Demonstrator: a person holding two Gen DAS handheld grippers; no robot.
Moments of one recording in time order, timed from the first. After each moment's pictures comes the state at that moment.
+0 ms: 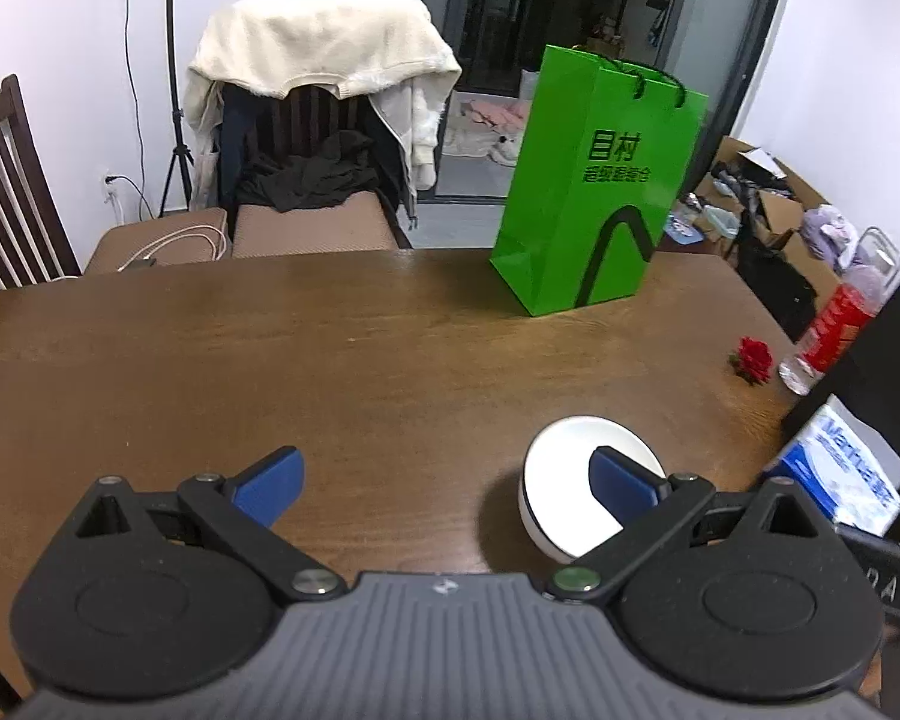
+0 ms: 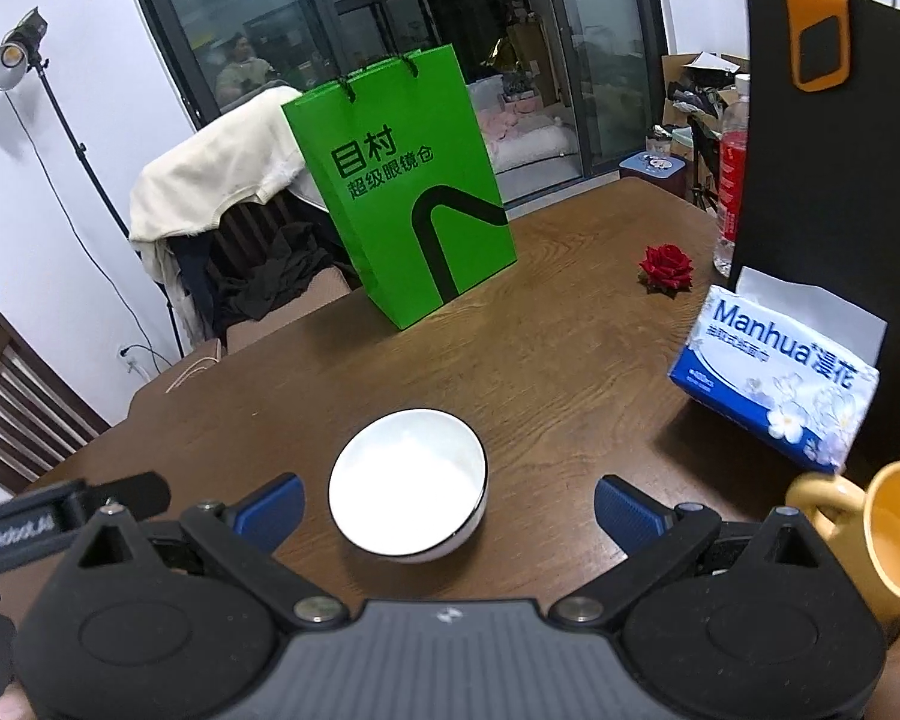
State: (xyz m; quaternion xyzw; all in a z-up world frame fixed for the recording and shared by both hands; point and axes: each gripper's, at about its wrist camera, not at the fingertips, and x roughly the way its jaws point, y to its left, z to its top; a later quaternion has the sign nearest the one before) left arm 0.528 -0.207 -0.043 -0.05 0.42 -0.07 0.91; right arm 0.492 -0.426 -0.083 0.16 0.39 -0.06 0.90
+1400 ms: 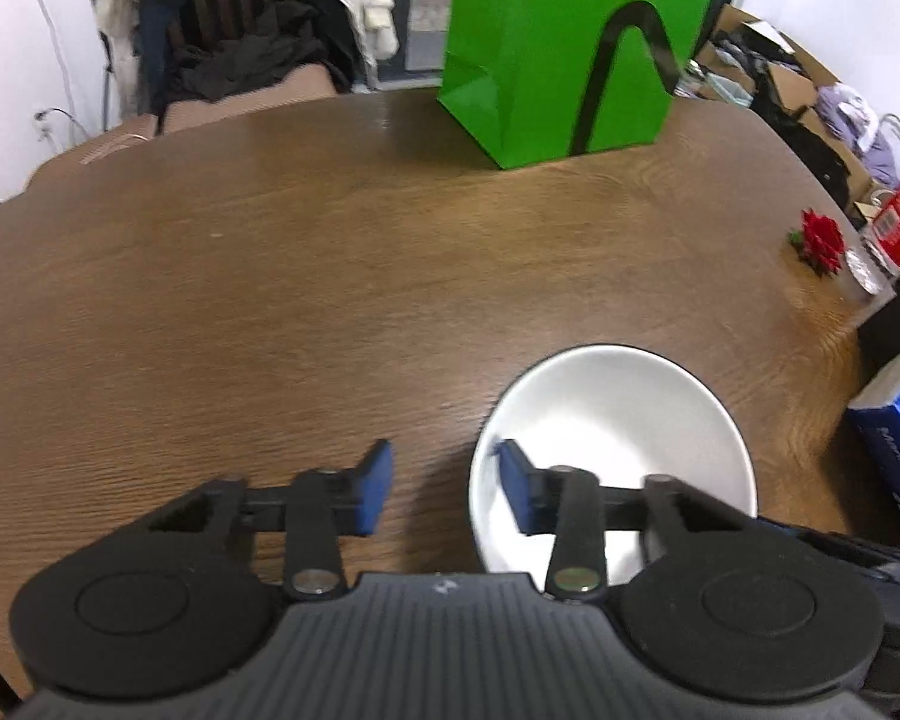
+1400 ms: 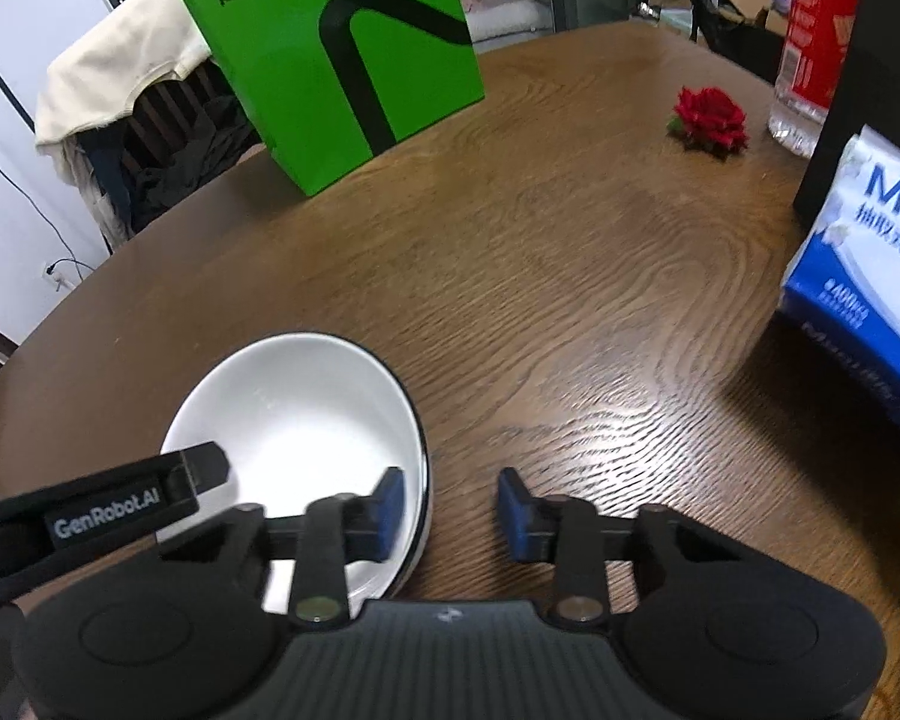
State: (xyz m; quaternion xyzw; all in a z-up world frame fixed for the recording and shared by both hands) left arm 0.619 -0.280 -0.167 -0.01 0.53 -0.10 0.84; right arm 0.598 -0.443 -0.208 0.17 0.52 -0.08 0.84
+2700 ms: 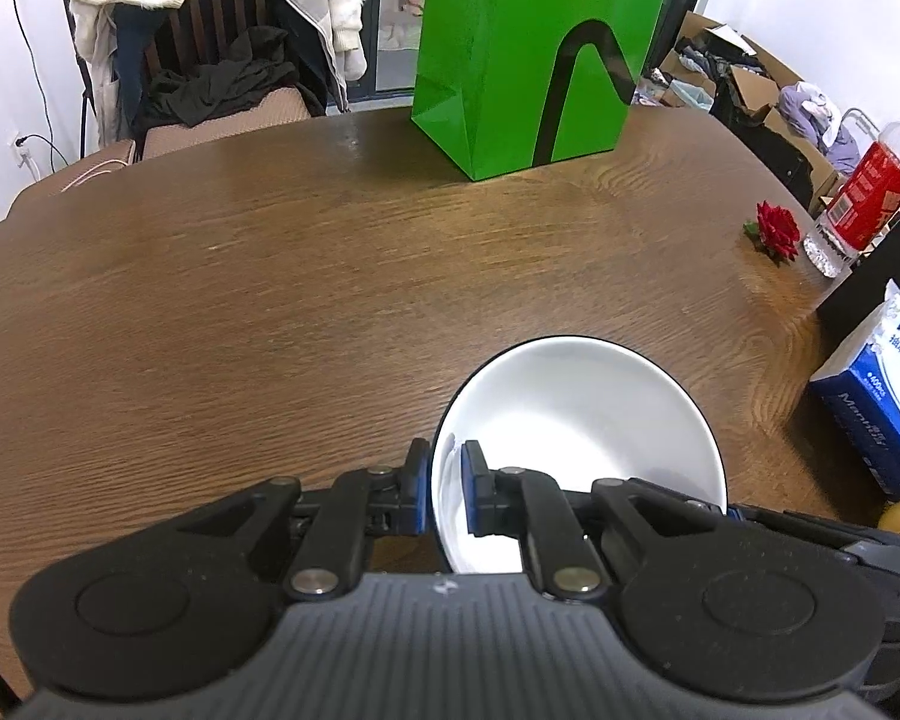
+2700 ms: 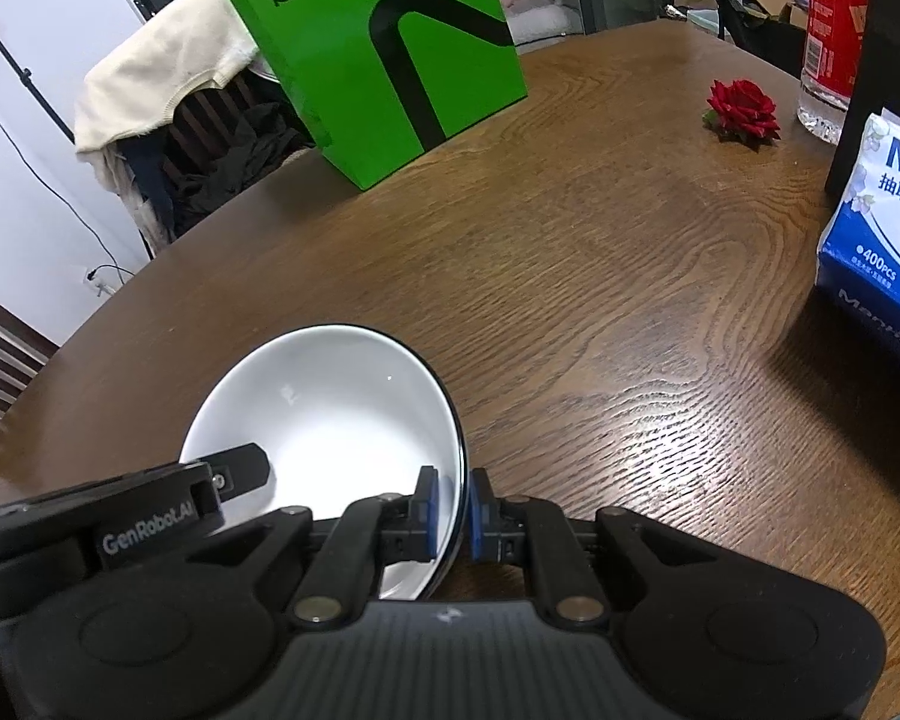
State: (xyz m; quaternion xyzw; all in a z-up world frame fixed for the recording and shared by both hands) left arm 0.595 -0.273 -0.149 0.00 0.50 -0.12 0.86; right arm 0.579 -0.429 -0.199 0.18 0.49 -0.04 0.85
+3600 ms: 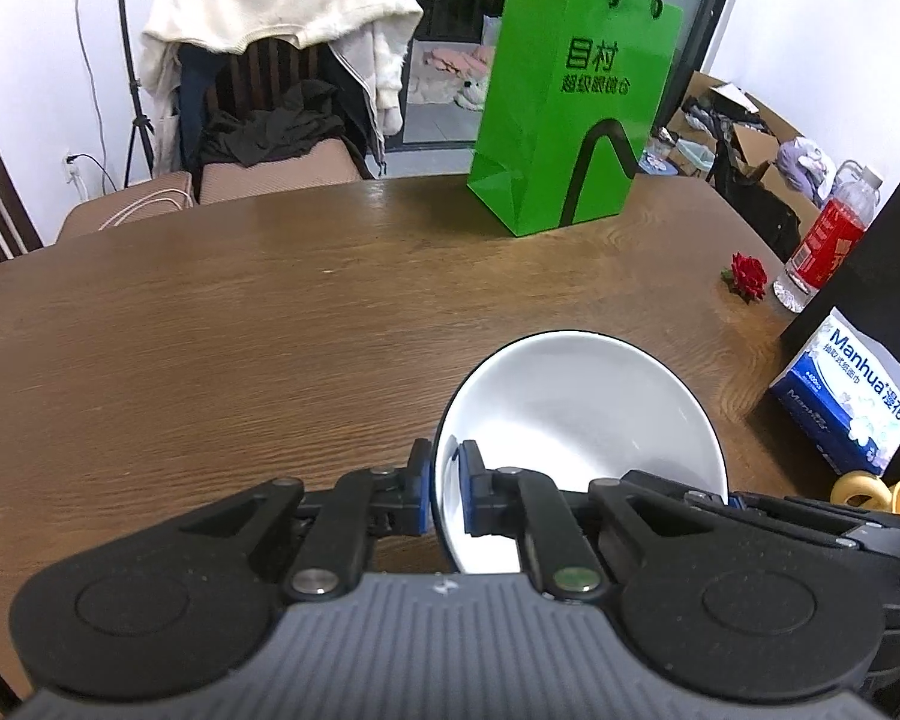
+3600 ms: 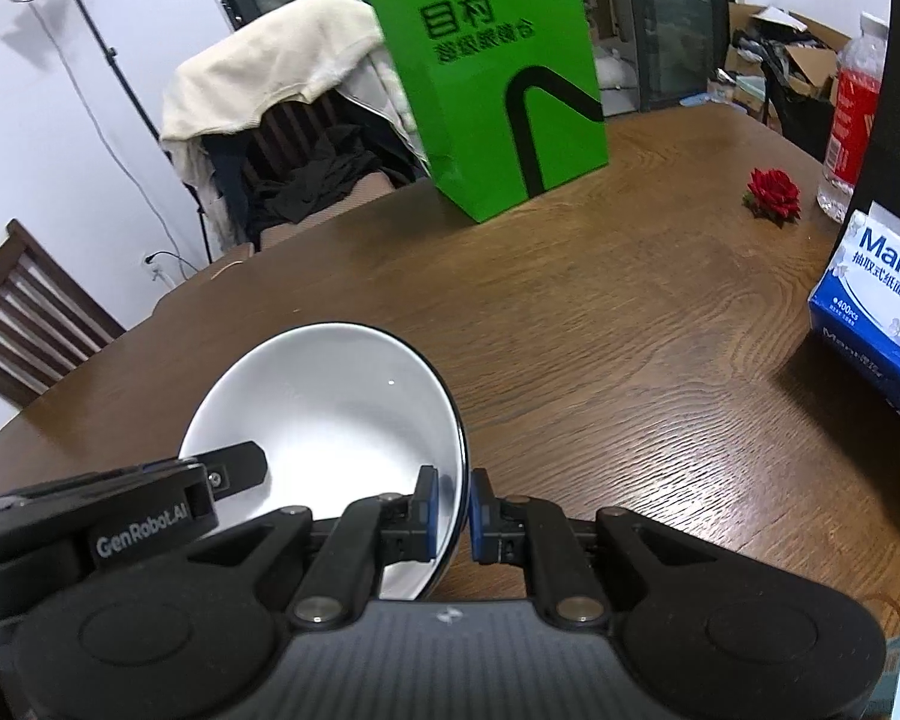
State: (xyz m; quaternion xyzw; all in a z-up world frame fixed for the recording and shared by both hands) left arm 0.517 -0.201 -0.077 -0.02 0.46 -0.11 0.88; right arm 0.517 -0.365 -0.125 0.14 0.46 0.00 0.88
